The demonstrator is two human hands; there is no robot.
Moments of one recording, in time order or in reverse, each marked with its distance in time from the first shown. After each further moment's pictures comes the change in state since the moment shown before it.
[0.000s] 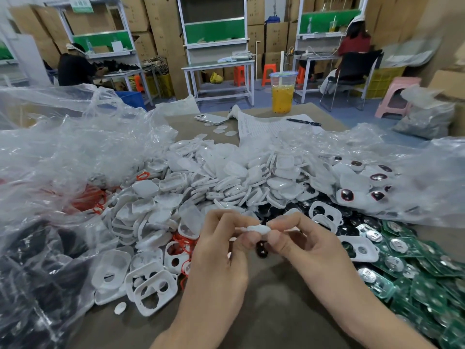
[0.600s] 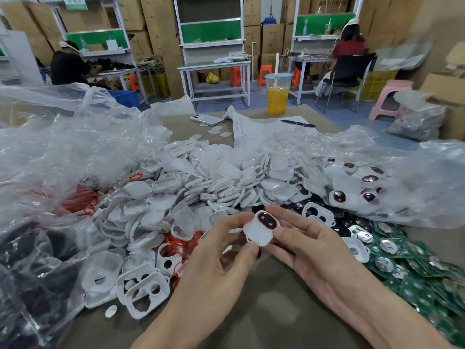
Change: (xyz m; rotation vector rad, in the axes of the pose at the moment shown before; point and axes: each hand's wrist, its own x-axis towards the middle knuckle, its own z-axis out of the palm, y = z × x) left_hand 0.001 0.008 -0.010 -0.287 -0.243 -0.215; right_hand 0.015 -0.003 -0.015 0.627 -0.101 0.276
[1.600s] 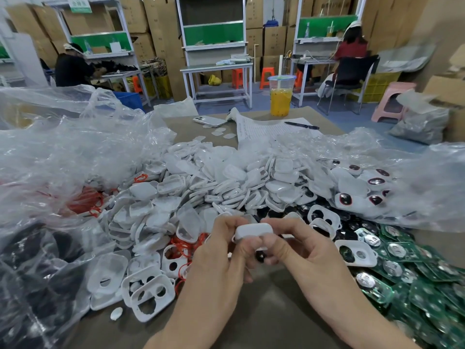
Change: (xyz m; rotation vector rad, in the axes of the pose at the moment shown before) left_hand 0.006 -0.028 -0.001 0.164 0.073 0.086; right_hand -0.012 0.014 0.016 -0.633 0.052 -0.312
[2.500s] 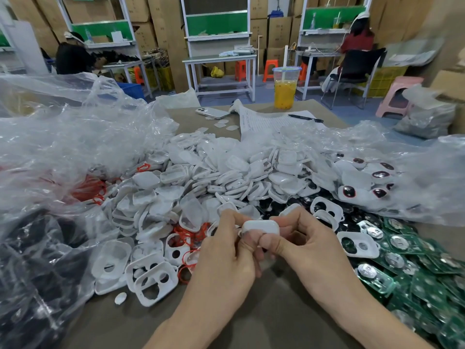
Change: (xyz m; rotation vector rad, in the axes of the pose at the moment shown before) left_hand -0.004 0.001 0.007 0.025 -0.018 -0.059; right_hand 0.002 0.003 0.002 -0.051 0.047 0.048
